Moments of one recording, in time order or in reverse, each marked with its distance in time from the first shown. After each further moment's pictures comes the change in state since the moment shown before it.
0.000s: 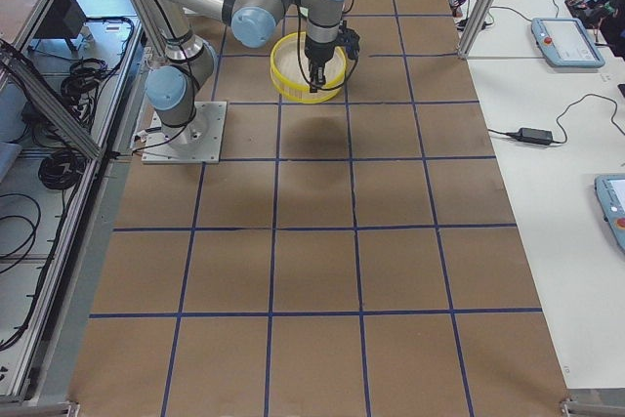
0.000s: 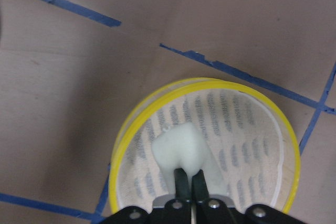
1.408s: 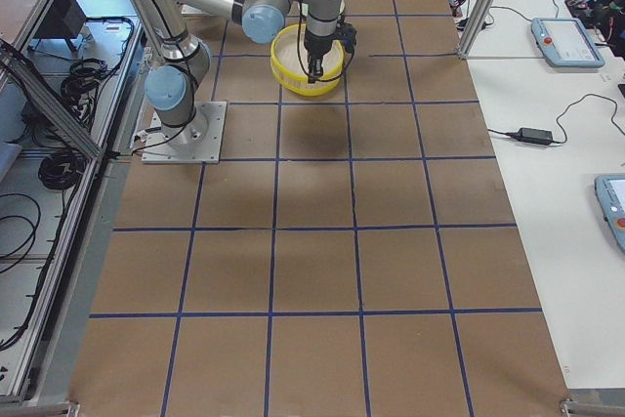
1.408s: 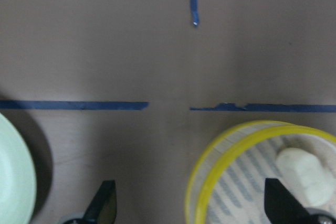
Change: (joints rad) left arm 0.307 0.104 -0.063 -0.111 0.092 0.672; right arm 0.194 0.041 0.057 -0.079 0.031 0.213
